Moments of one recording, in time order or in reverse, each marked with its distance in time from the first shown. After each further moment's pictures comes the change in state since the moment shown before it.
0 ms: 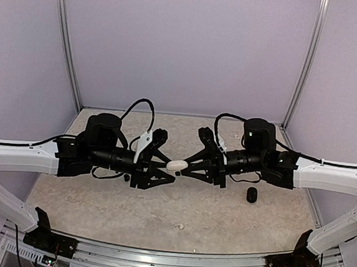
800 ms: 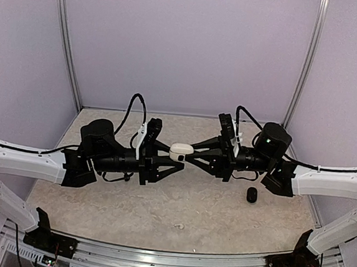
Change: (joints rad) left arm -0.039 0.023 -0.120 0.492 -0.065 -0.170; right arm -0.020 -0.011 -0.134 0.553 -0.047 0.314
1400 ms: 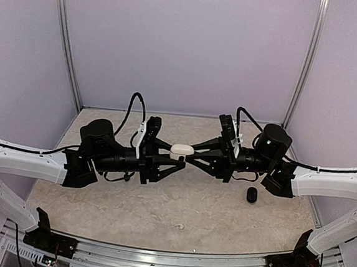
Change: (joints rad) left arm -0.005 0.015 0.000 0.048 0.000 -0.017; right arm 0.000 0.000 -0.015 0.029 -0.002 0.015
